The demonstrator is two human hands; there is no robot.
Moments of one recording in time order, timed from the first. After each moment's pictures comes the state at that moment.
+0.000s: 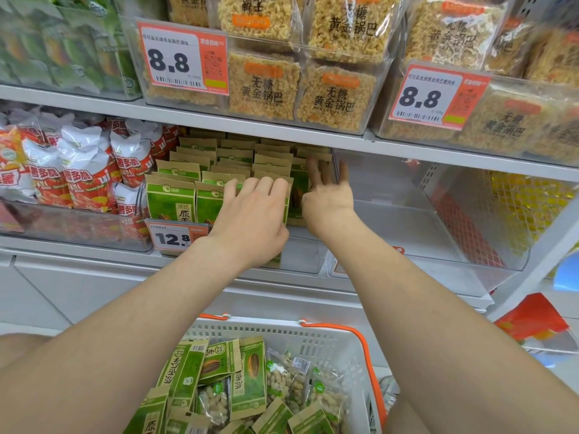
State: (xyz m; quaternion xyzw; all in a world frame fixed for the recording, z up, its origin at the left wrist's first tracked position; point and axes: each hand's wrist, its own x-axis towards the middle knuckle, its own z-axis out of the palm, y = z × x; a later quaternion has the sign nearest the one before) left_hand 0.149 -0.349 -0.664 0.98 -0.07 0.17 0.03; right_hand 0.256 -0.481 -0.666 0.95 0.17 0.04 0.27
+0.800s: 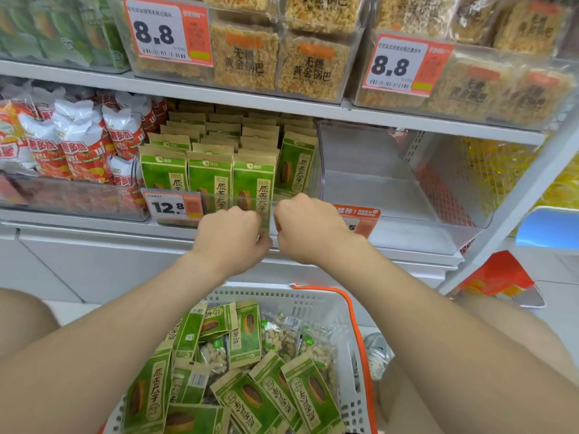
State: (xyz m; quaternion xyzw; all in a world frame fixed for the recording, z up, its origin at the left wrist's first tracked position) left_hand 0.099 -0.356 -0.714 0.99 -0.02 0.13 0.03; right_hand 0.114 -0.507 -0.646 0.96 0.29 0.01 0.03
